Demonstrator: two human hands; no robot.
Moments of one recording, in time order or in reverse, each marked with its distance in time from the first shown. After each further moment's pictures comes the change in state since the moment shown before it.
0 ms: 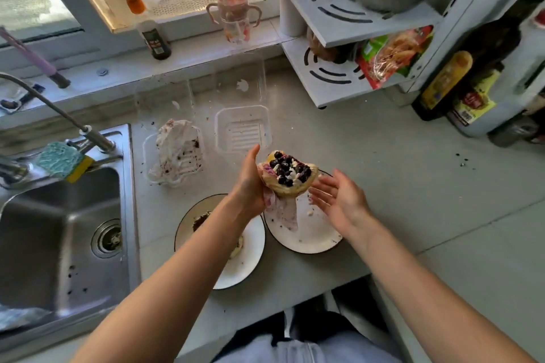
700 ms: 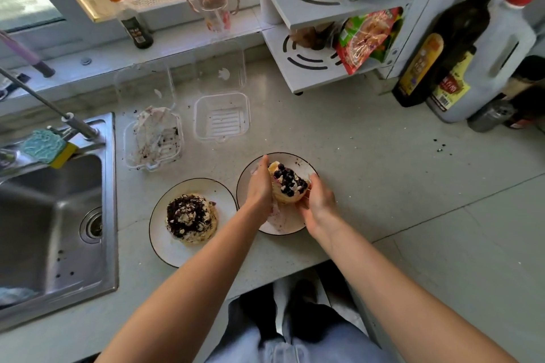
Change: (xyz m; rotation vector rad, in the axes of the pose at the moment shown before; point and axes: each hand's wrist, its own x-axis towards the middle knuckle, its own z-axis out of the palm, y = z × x) left_hand 0.037 -0.082 0.041 0.206 0.378 0.127; right_hand -0.015 0.015 -0.026 -0.047 0.082 -0.008
